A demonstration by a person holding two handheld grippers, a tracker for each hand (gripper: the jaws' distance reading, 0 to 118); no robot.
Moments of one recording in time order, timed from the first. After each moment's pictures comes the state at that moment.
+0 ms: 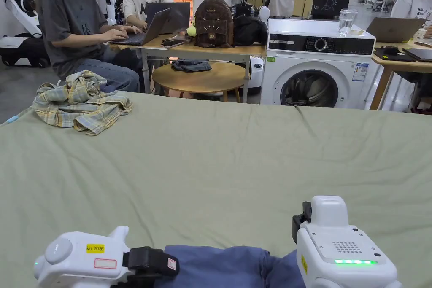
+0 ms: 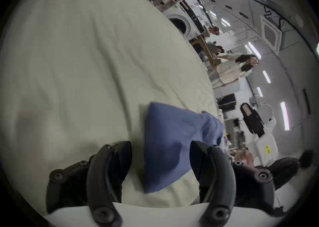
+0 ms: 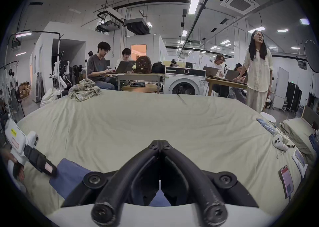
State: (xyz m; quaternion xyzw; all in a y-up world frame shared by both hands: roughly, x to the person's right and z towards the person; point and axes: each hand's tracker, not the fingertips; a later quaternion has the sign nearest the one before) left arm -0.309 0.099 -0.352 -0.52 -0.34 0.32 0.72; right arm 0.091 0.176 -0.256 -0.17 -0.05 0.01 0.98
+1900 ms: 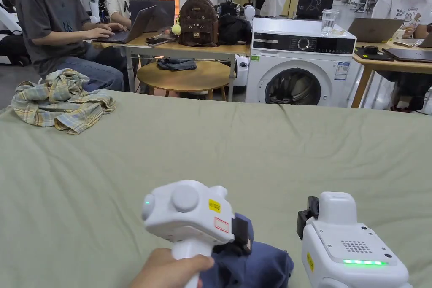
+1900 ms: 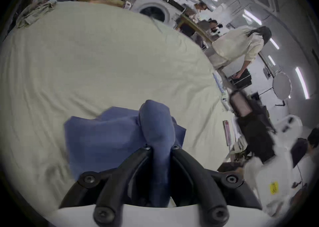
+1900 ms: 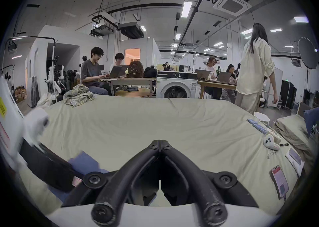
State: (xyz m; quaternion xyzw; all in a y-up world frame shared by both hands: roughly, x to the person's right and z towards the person) left arm -0.070 0.215 -0.344 -0.55 -0.30 0.14 0.77; right arm 0.124 0.190 -0.232 -0.15 -0.08 0.00 0.99
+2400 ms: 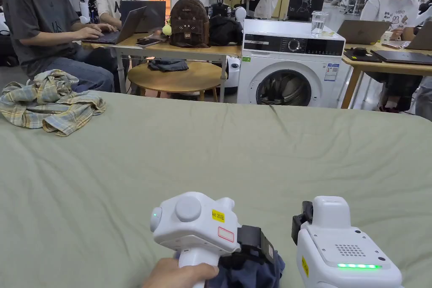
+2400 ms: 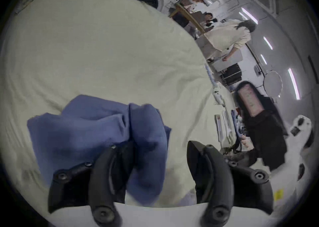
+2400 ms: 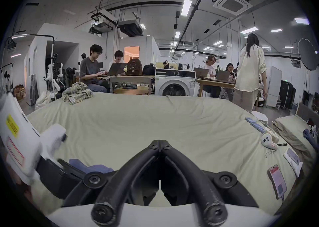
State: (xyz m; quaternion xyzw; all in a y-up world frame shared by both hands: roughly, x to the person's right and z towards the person) left arm -0.070 0.198 -0.349 -0.55 -0.37 0.17 0.73; right arm 0.128 0.188 -0.227 -0.16 -0.08 0.00 0.98
